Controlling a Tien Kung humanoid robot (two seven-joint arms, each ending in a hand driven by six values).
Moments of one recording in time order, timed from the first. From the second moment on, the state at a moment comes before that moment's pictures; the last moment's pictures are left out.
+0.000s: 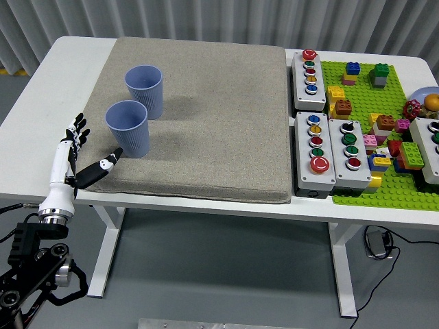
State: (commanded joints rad) left arm -0.05 0.26 -1.14 -1.34 1.16 0.46 -0.30; right arm 0.21 -0.06 1.96 0.21 -1.32 -0.39 -0.35
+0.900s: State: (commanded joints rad) left arm -0.18 0.24 -1.05 -1.25 1.13 0.45 -0.29; right arm 0.22 -0.06 1.96 0.21 -1.32 -0.39 -0.36
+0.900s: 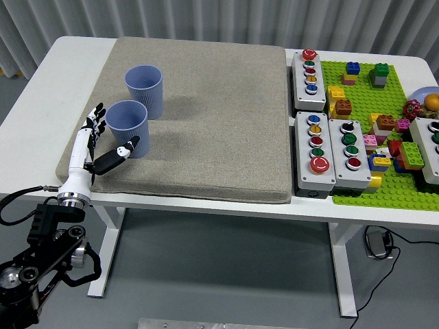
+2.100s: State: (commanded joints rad) left arm -0.23 0.18 -1.05 -1.16 1.16 0.46 -0.29; right arm 0.22 -0.06 1.97 0.21 -1.33 -0.38 -0.36
